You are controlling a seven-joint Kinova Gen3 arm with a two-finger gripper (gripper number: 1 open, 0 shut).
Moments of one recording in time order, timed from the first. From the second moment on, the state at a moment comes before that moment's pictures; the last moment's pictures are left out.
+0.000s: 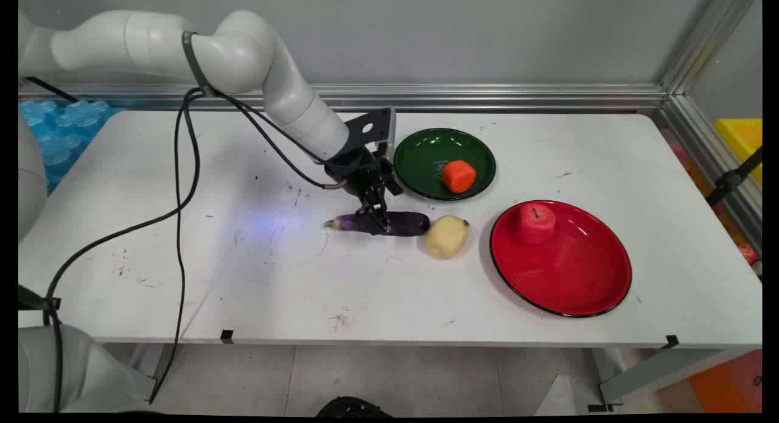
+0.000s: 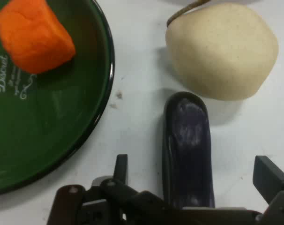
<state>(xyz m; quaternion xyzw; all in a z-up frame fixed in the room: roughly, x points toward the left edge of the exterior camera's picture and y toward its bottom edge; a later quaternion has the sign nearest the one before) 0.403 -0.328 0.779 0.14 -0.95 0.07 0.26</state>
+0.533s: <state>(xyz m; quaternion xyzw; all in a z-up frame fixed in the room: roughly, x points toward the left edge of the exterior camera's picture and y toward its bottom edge) 0.432 -0.313 0.842 0.15 -0.95 0.07 0.26</state>
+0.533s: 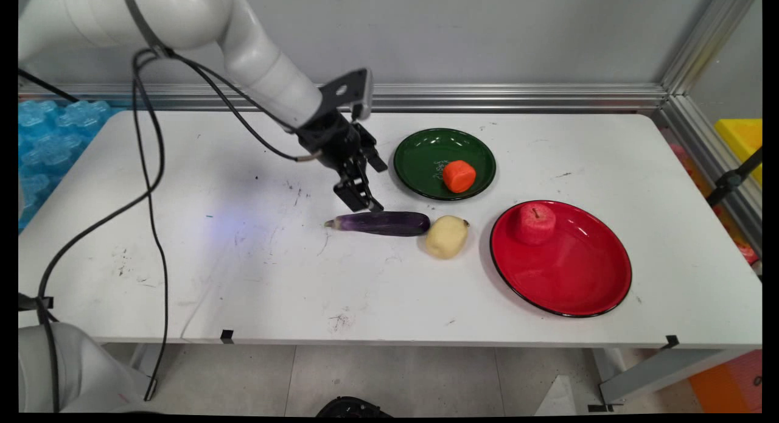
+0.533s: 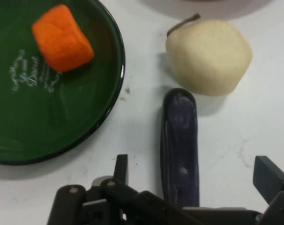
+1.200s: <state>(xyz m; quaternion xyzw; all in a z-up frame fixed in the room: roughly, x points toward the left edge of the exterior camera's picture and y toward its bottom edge) 0.432 -0.340 0.919 0.25 -0.92 0.10 0.29</state>
